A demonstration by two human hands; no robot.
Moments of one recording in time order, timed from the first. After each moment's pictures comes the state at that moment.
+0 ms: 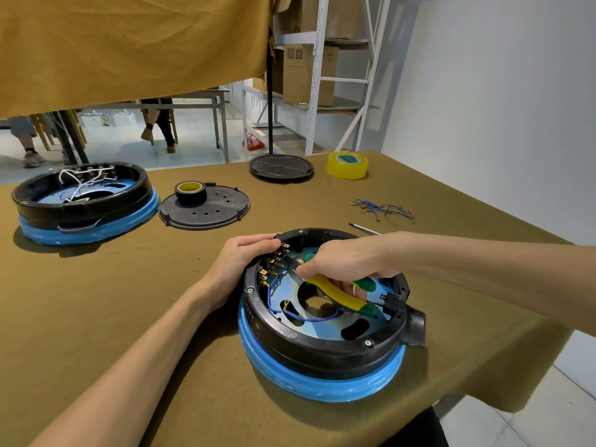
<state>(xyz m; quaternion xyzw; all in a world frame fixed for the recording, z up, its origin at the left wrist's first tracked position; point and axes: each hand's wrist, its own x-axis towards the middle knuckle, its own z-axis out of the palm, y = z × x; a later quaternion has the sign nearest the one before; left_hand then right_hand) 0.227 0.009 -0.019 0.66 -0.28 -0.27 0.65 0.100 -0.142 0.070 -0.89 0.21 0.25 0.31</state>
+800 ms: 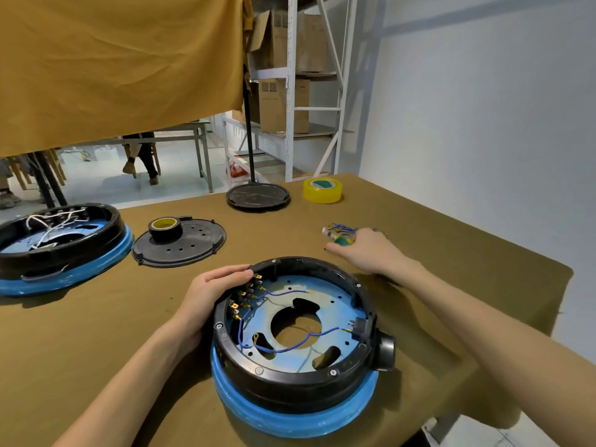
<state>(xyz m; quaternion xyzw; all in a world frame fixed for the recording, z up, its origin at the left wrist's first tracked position) 0.219 0.005 -0.011 0.64 -0.21 -0.27 0.68 0.097 -0.265 0.036 -0.92 0.33 -0.09 0.21</state>
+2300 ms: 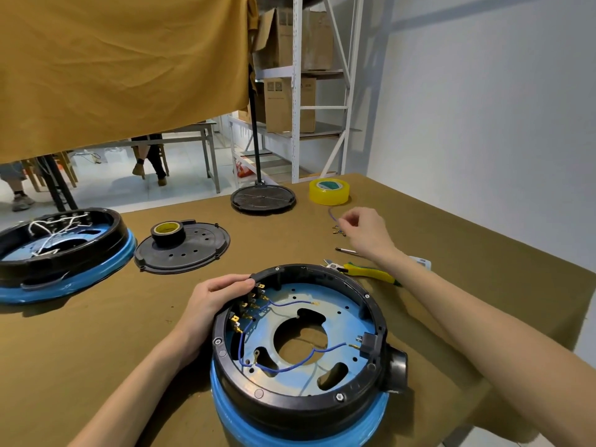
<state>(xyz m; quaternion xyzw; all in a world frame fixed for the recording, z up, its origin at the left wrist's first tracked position) 0.223 0.003 -0.012 0.65 -0.24 -0.25 0.67 0.148 -0.296 0.025 -0.86 0.27 -0.29 0.32</state>
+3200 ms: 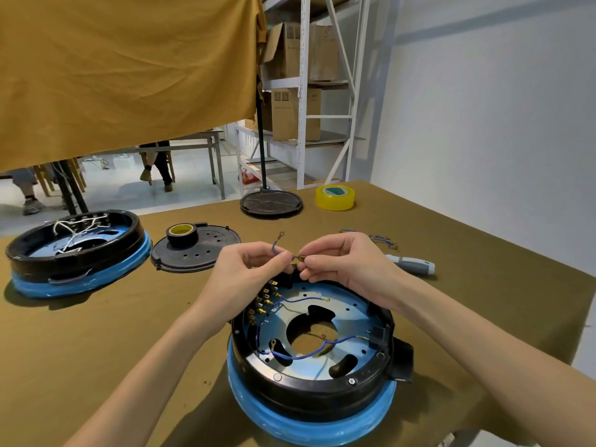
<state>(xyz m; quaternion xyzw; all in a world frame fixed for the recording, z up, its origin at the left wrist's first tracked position) 0.198 -0.005 0.036 0.67 -0.40 -0.12 0.61 0.083 -0.191 0.051 -0.68 -0.02 -0.10 0.72</state>
